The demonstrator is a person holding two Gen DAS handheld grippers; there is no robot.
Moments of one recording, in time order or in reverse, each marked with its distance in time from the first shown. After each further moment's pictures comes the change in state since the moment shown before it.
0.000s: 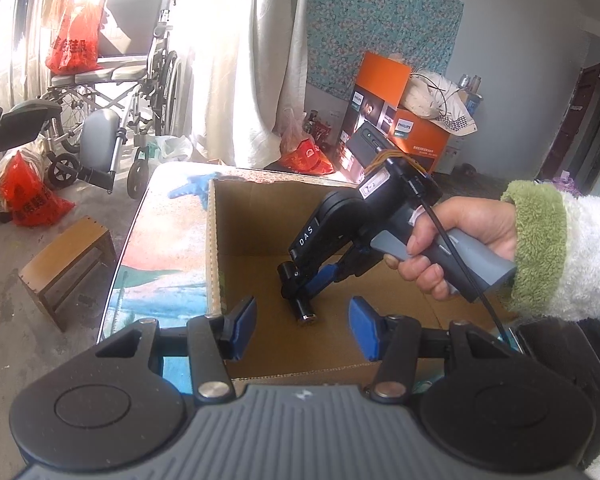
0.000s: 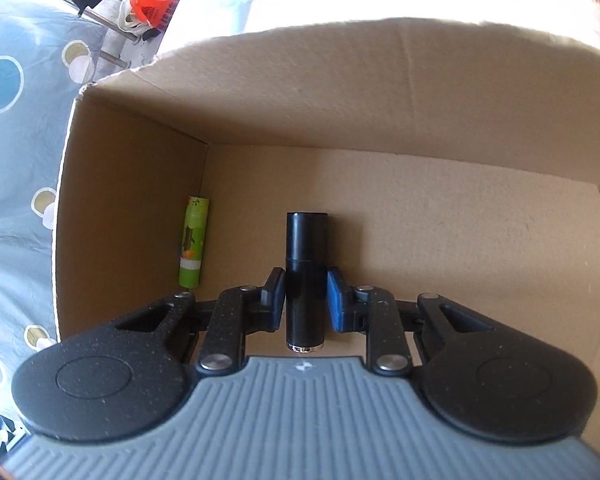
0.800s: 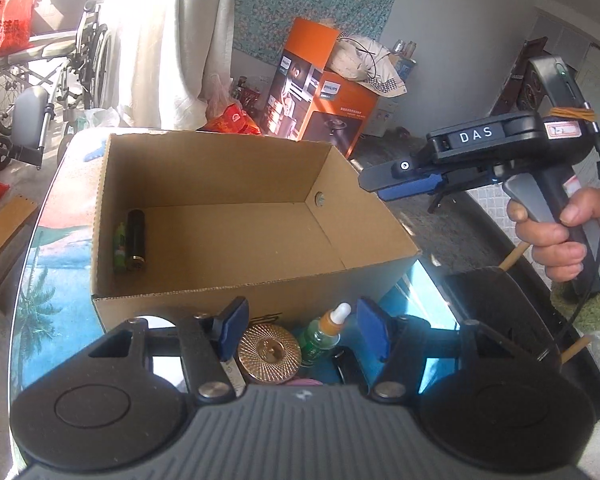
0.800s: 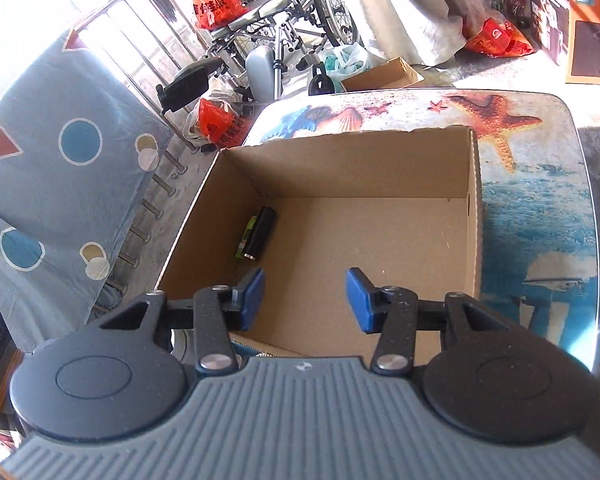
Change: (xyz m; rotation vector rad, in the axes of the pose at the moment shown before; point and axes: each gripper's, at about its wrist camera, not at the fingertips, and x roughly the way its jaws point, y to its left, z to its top) left arm -0.010 -0.055 -0.037 0.067 0.114 -0.220; right arm -0.204 -0.054 -0.197 -0.095 -0.486 0.075
